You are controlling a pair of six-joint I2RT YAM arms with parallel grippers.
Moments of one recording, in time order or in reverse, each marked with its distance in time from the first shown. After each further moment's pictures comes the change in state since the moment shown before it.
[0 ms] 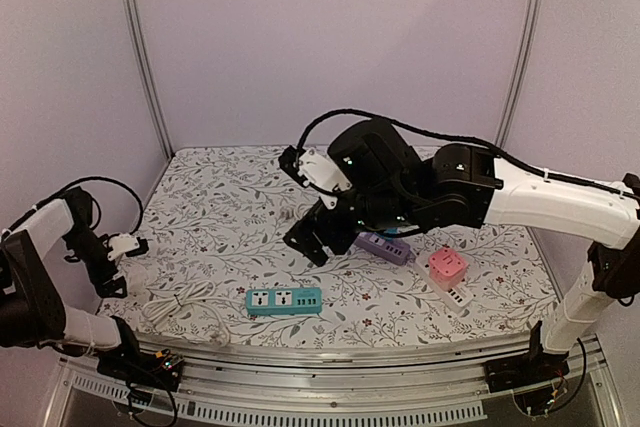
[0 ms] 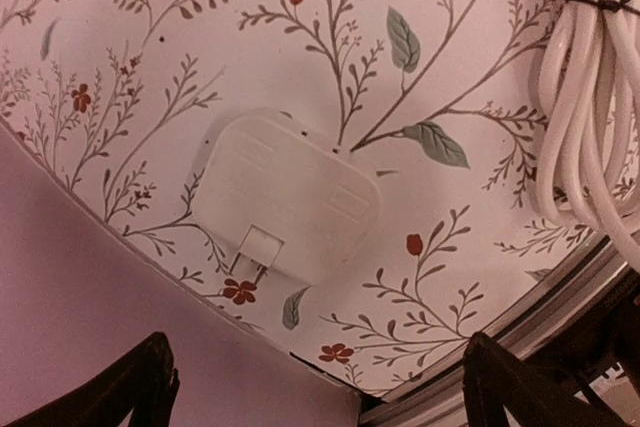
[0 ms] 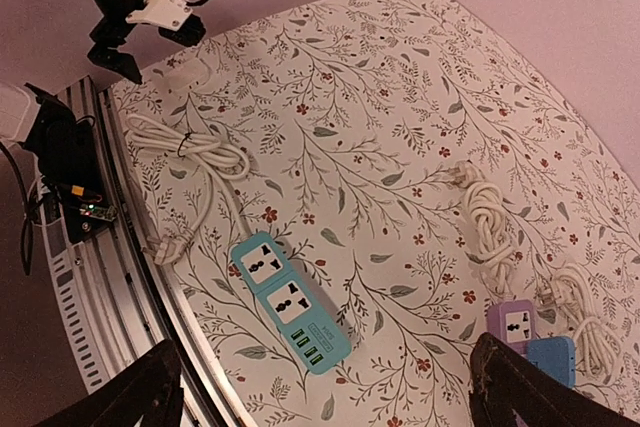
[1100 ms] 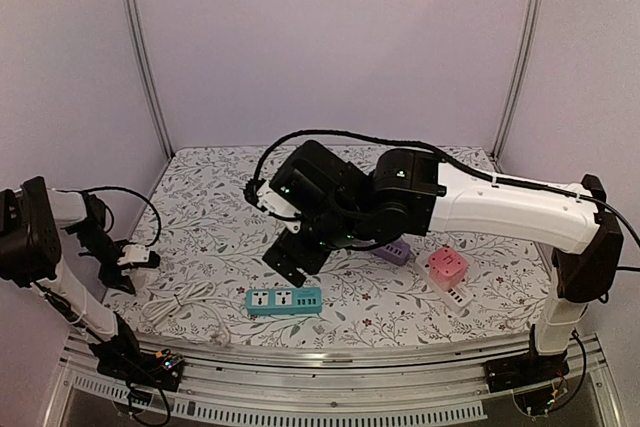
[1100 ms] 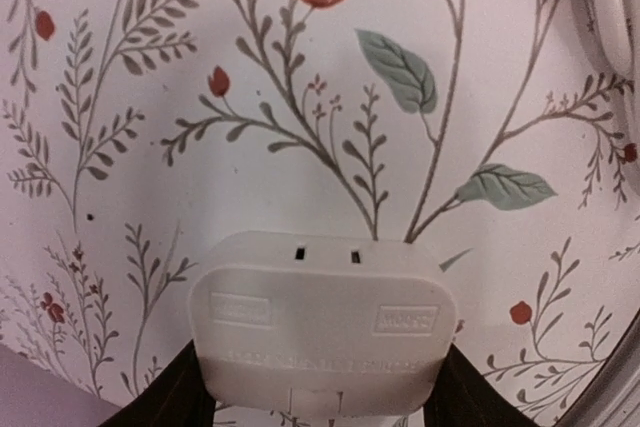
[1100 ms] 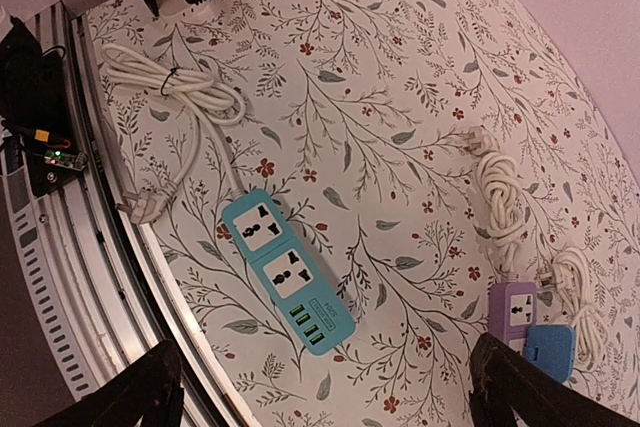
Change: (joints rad) left arm 0.015 0.380 0.037 0.205 0.123 0.516; right arm 0.076 0.246 0.281 -0.244 0.081 -0.016
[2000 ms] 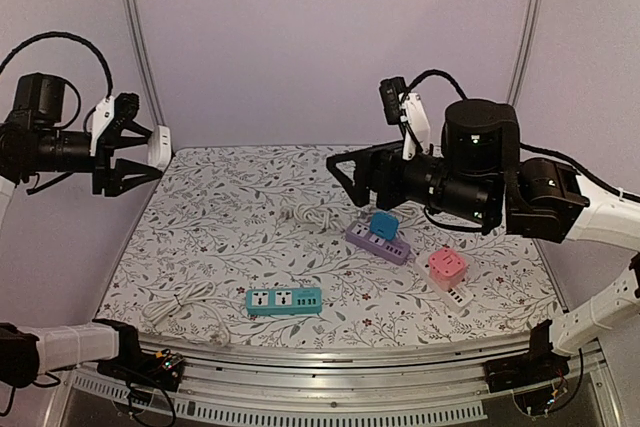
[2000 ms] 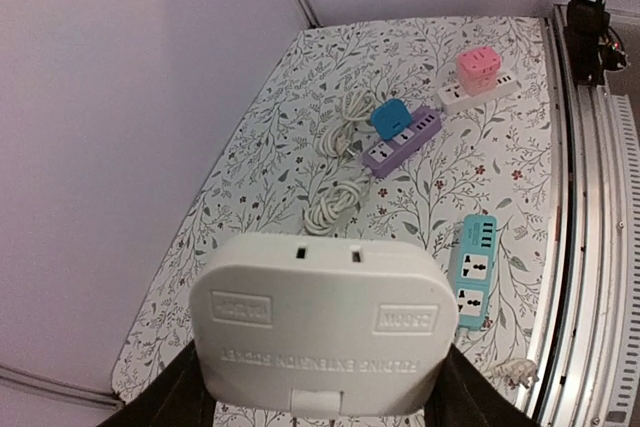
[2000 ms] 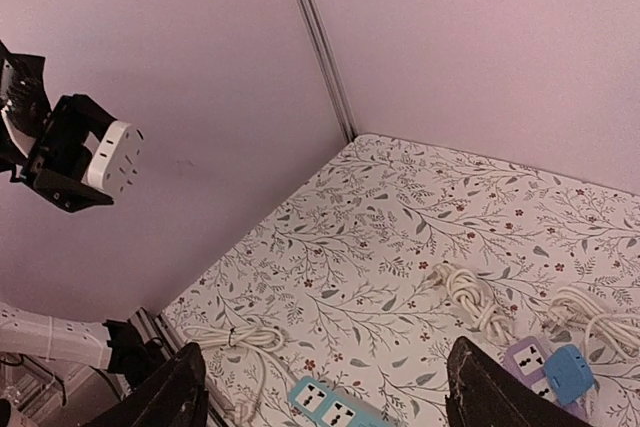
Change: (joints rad) left arm -0.524 -0.531 0.727 -0.383 0.642 -0.869; right arm -0.076 -0.571 -0.549 0.572 0.116 0.274
